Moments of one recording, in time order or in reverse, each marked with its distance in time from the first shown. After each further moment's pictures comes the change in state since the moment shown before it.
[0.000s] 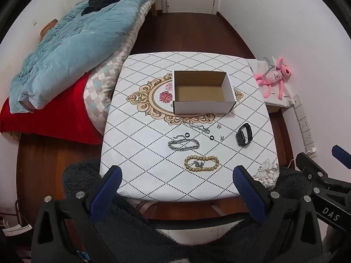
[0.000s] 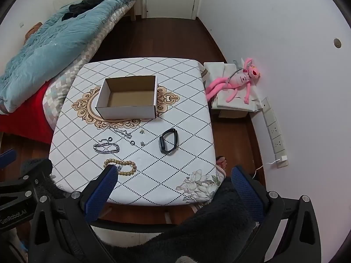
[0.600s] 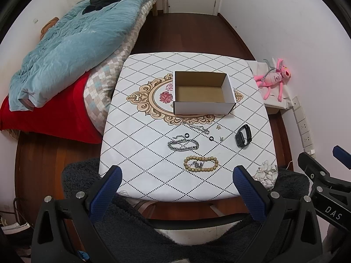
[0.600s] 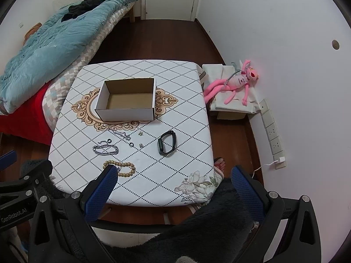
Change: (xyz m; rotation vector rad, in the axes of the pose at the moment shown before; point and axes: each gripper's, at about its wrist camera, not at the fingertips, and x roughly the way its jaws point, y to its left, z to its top) left arm -0.003 -0.005 0.003 -0.008 0.001 -0.004; right arm -0.005 -0.004 0.003 0.004 -0.006 -0.006
